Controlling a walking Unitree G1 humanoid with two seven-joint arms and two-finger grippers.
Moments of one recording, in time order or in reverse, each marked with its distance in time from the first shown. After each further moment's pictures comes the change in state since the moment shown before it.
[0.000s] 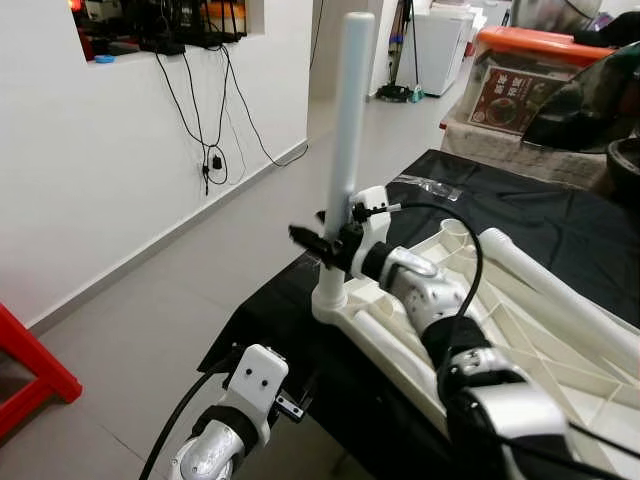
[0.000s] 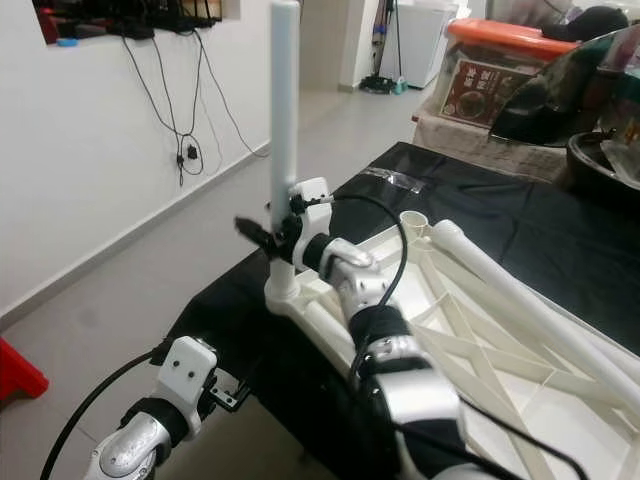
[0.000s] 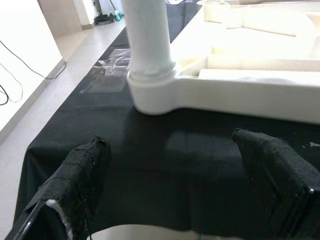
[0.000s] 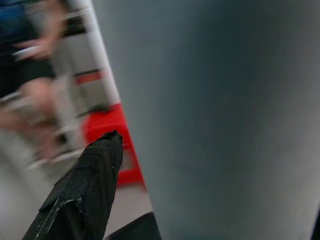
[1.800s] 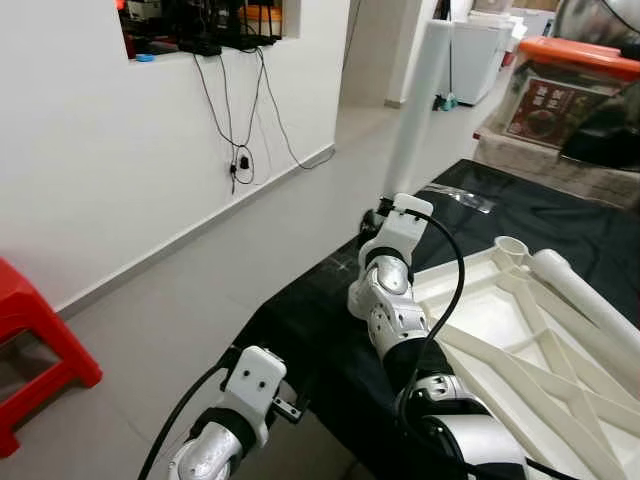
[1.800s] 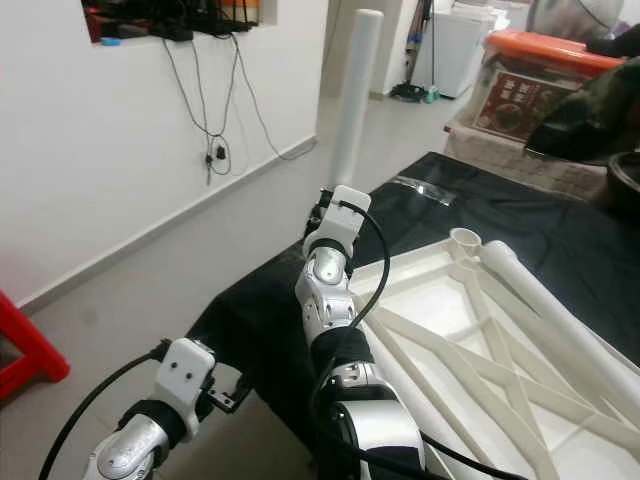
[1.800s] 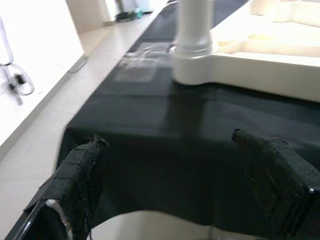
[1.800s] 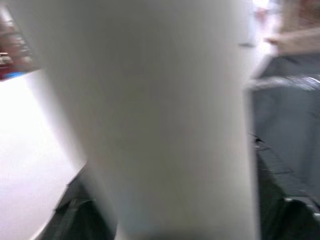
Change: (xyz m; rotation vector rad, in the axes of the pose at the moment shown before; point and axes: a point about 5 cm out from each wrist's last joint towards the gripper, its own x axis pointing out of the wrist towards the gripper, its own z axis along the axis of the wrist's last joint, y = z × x) left arm -0.001 0.000 -0.002 -0.001 0.007 0.000; right arm 0.004 -0.004 -0.007 0.102 -0.299 -1.079
